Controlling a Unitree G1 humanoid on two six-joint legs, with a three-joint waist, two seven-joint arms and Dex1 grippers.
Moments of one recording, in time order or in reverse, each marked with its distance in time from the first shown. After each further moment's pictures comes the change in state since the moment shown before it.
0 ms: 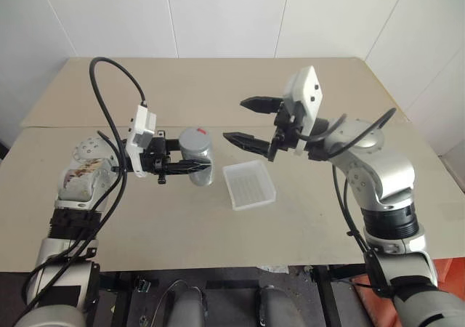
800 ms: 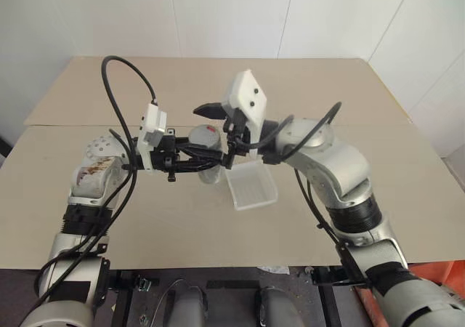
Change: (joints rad) left arm -0.035 -0.058 -0.021 0.023 0.021 -0.017 0.010; right arm -0.151 0.188 0.184 0.038 -0.068 0.079 -0.120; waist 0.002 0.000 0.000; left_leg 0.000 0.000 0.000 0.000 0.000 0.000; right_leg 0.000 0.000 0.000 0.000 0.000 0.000
